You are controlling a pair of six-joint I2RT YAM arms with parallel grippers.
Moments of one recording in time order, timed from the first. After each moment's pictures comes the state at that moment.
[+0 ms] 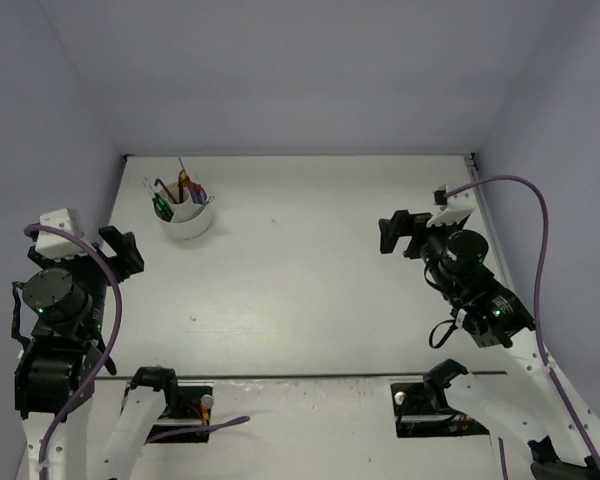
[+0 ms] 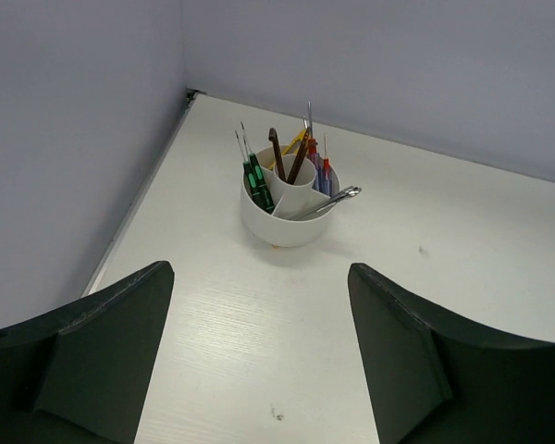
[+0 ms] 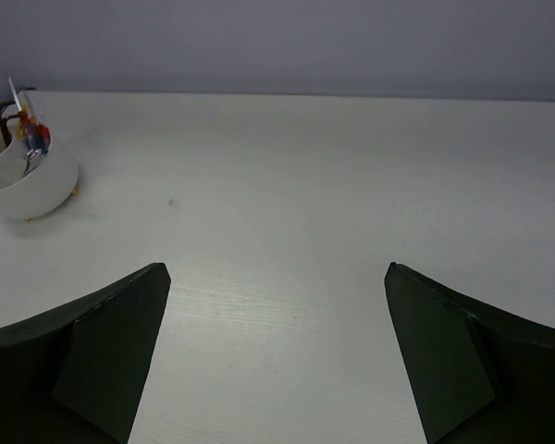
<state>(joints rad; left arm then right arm) -0.06 0.58 1.19 -0.75 -0.24 -0.17 0.54 0.75 0.92 -0.33 0.29 0.20</state>
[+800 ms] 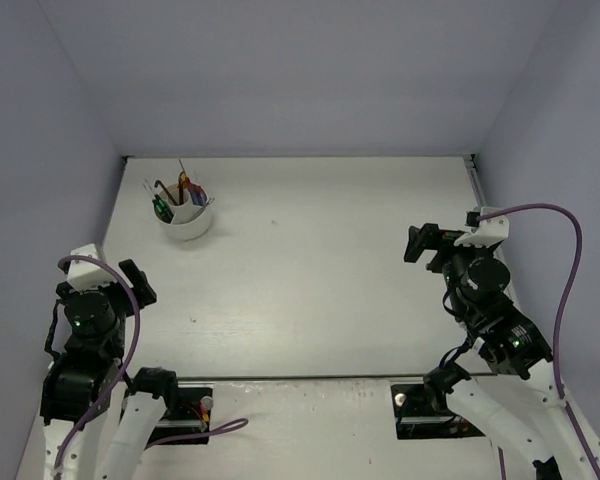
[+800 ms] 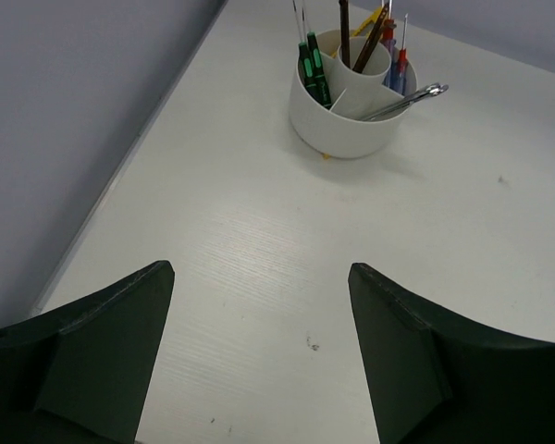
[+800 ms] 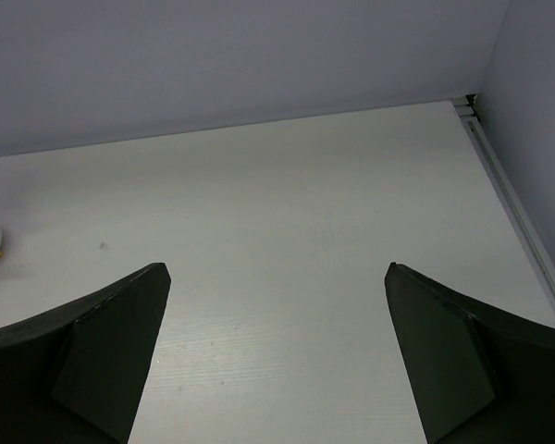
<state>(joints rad) -0.11 0.38 0.88 -0.84 -0.39 -0.25 0.54 0.58 0.86 -0.38 0.52 0.20</state>
